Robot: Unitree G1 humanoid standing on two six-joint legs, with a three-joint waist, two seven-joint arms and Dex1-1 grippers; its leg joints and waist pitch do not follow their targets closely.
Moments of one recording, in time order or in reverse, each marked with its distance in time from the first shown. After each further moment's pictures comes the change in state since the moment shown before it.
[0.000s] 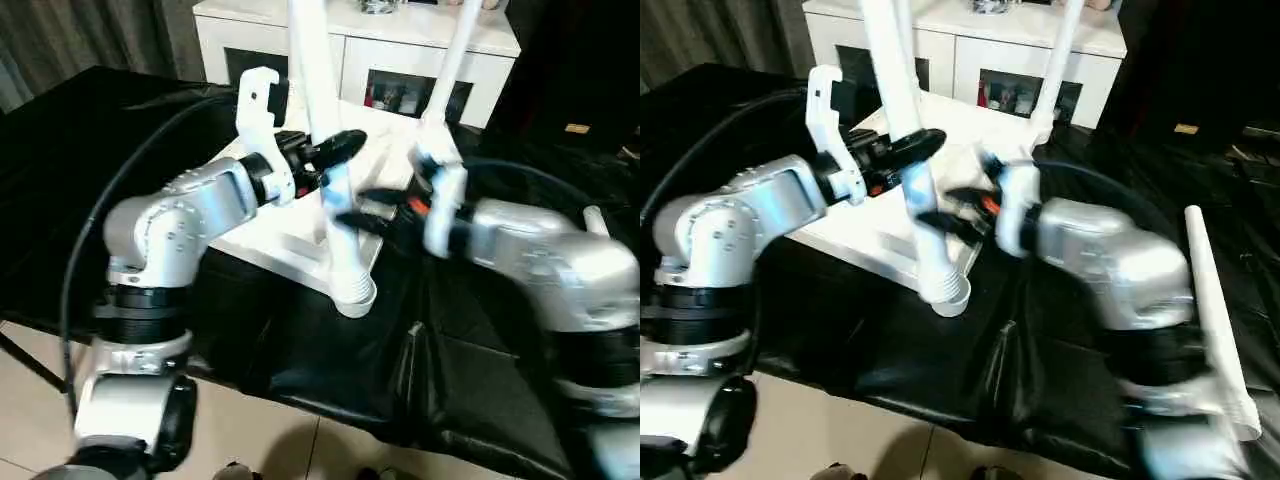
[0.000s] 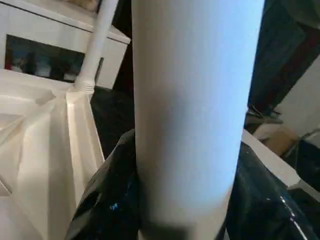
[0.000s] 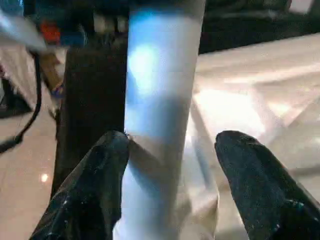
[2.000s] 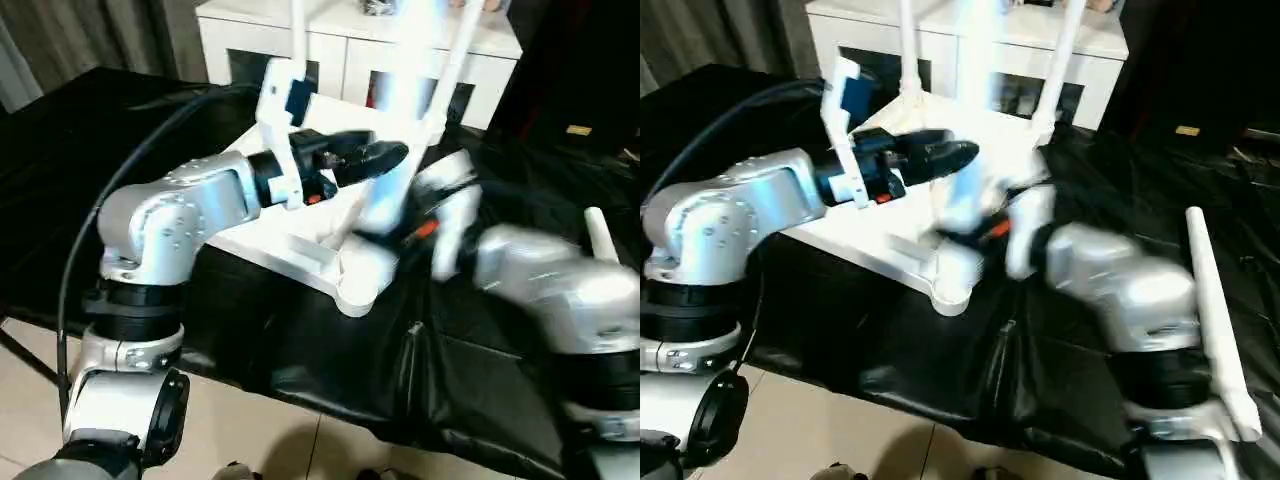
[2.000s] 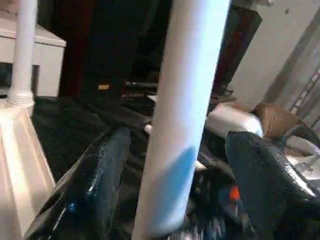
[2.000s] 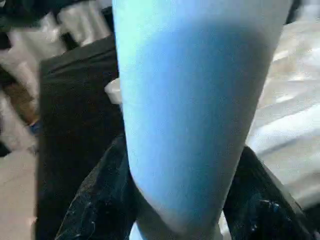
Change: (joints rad) left arm -0.014 0.025 -0.045 -0.073 -0.028 0.016 -0.145; right arm 0.084 0.053 -0.159 -0.021 0.031 0.019 -0.158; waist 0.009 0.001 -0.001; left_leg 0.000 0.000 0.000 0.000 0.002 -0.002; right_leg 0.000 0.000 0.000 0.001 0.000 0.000
